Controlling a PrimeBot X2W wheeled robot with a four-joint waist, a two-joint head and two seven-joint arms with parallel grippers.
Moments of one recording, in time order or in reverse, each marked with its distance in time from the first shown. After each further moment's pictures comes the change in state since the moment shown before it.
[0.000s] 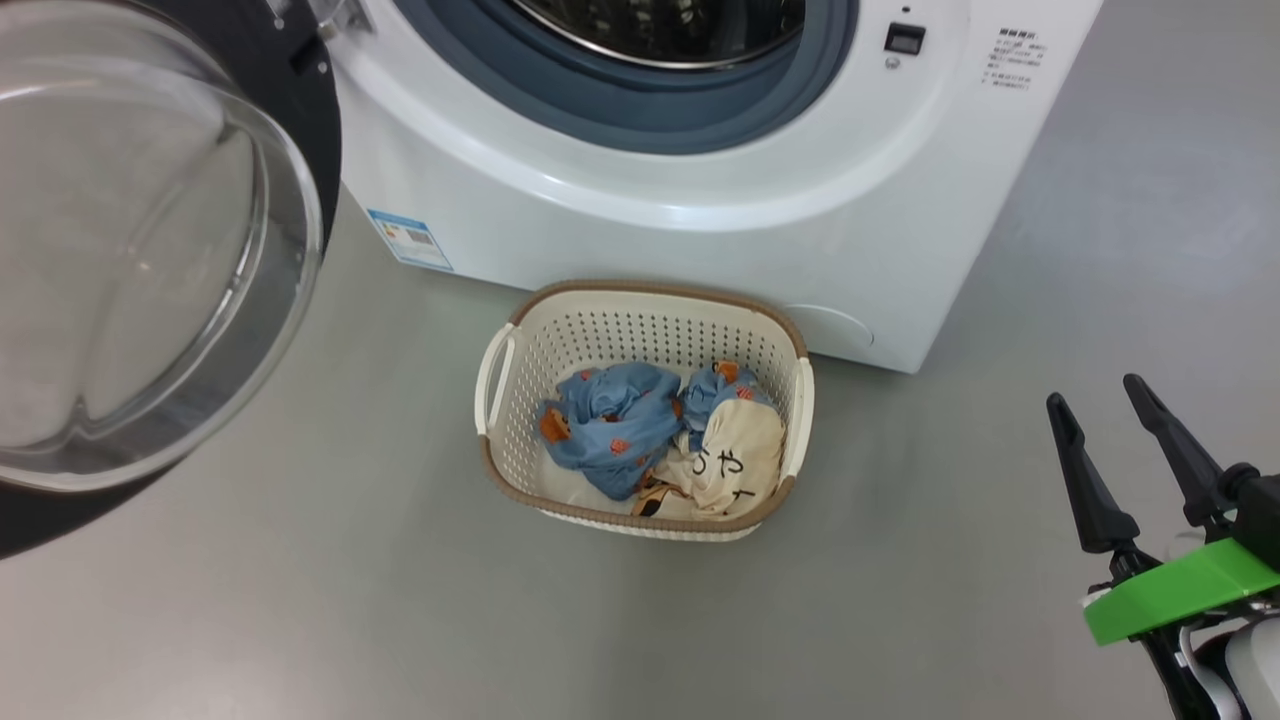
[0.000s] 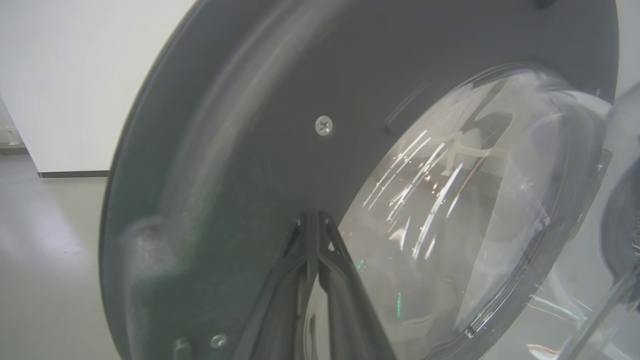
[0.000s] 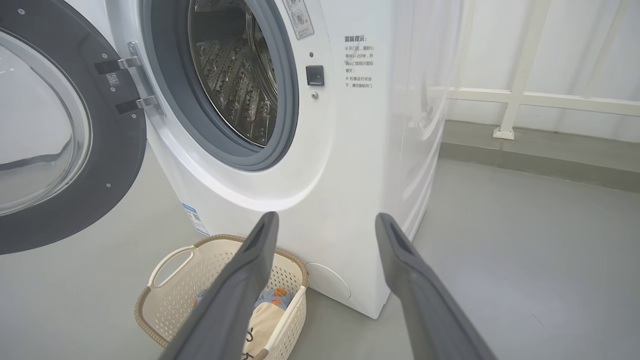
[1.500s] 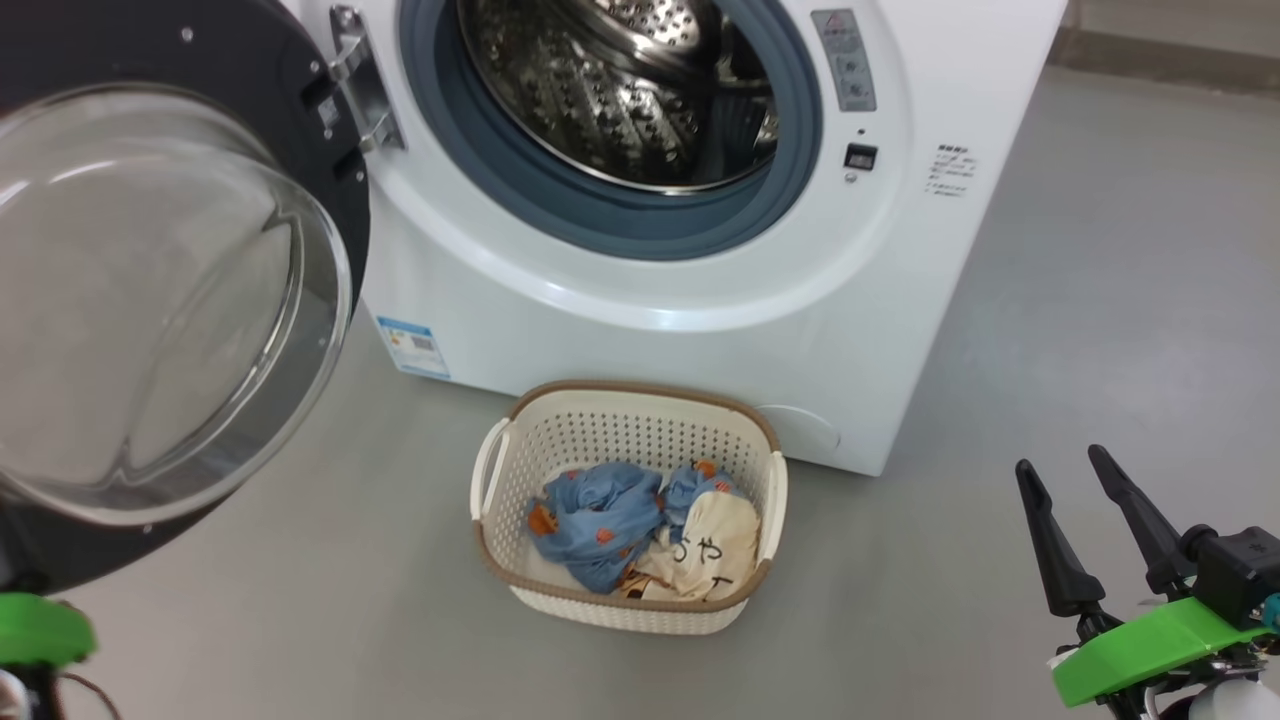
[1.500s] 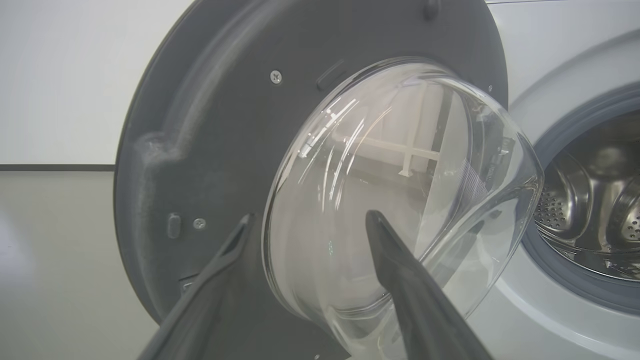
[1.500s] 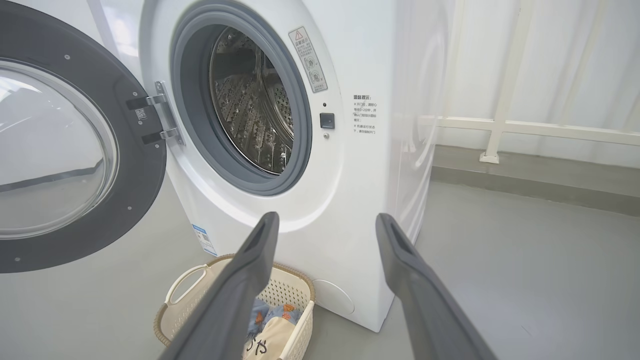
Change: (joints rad) left arm 0.215 -0.187 0.070 -0.174 0.148 -0.163 0.000; right arm 0.076 0.063 0.003 0.019 0.001 0.000 0.000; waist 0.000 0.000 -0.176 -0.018
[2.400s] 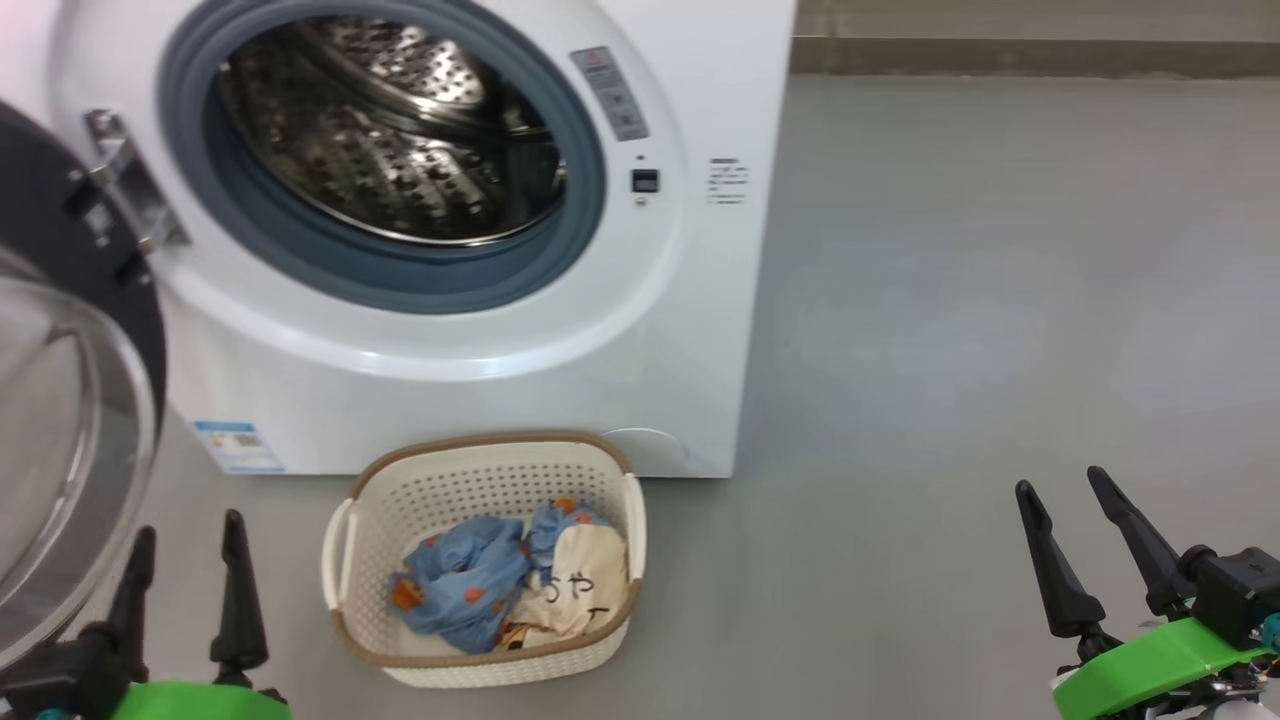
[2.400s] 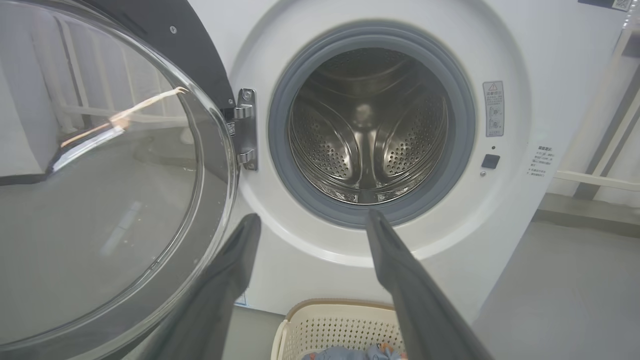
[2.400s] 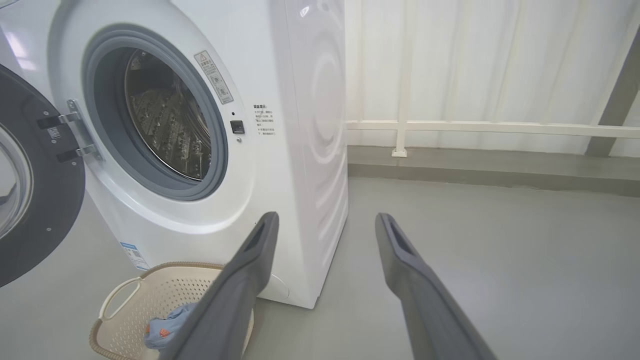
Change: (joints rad) left arm 0.265 -0.072 -0.330 -0.273 -0.114 -0.007 0.000; right arm 0.034 0.007 -0.006 -0.007 0.000 0.000 0.000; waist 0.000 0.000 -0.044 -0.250
